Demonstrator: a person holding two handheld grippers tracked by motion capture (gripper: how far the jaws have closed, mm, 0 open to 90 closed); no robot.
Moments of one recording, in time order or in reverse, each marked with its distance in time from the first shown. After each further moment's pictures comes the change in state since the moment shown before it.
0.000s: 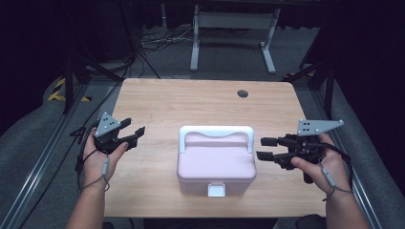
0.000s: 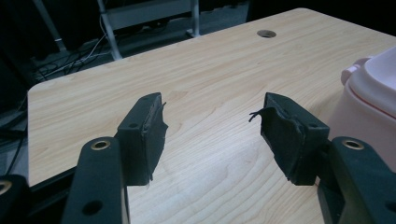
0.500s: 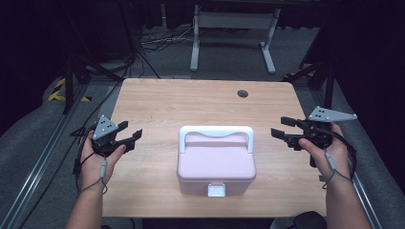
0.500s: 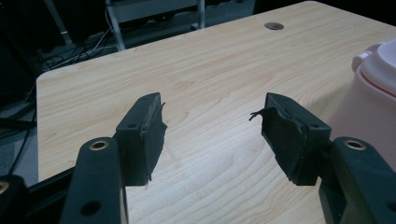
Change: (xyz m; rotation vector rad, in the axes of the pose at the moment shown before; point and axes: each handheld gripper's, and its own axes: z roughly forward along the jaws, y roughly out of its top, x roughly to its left) left arm 0.003 -0.007 -0.002 0.021 0.016 -0.008; right arm -0.057 -0.011 -0.018 -0.074 -0.344 0.017
